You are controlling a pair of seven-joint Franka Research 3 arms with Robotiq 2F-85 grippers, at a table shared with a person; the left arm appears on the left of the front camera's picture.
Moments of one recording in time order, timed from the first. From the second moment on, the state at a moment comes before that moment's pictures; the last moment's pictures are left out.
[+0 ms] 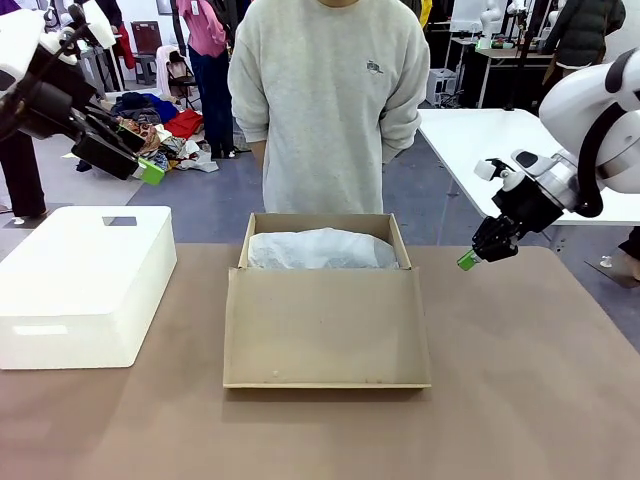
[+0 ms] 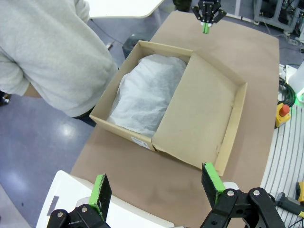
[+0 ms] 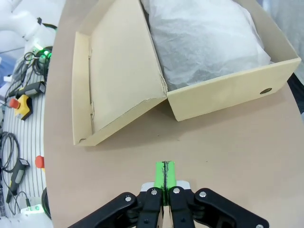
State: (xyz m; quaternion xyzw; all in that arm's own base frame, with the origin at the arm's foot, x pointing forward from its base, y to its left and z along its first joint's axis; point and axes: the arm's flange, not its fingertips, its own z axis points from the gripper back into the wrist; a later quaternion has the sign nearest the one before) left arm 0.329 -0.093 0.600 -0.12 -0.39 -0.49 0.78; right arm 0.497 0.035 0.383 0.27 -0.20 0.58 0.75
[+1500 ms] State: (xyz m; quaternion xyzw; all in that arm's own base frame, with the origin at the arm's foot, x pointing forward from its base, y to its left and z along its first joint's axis) left arm 0.329 -0.093 0.600 -0.12 -0.39 -0.49 0.78; right arm 0.481 0.072 0.307 0.33 -0.21 0.59 0.71
